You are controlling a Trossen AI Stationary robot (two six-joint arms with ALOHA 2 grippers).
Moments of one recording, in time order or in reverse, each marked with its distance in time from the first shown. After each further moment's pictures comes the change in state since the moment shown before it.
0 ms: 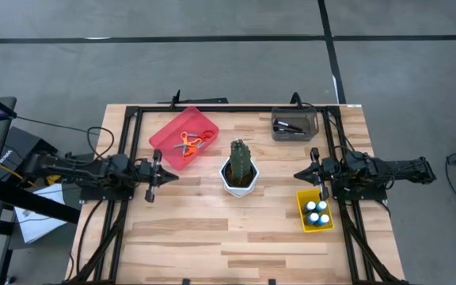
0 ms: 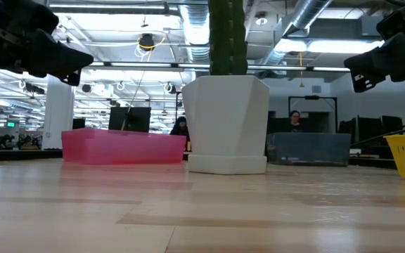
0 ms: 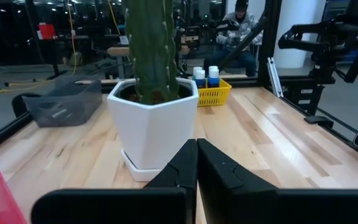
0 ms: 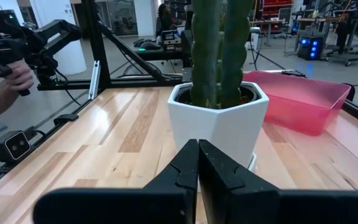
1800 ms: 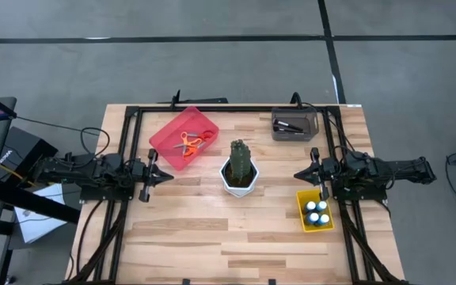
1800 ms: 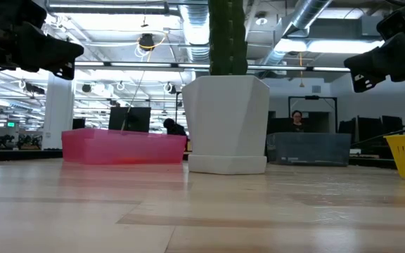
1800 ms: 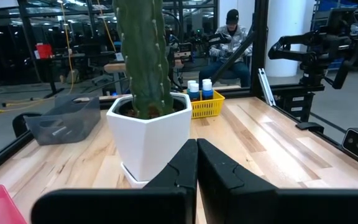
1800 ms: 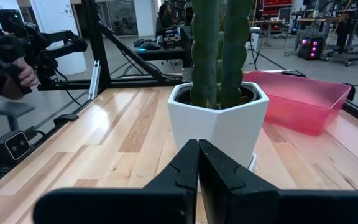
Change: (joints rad) left arm 0.000 -0.244 0.003 -0.206 0.026 0.042; right arm 0.000 0.000 0.000 0.000 0.000 0.000
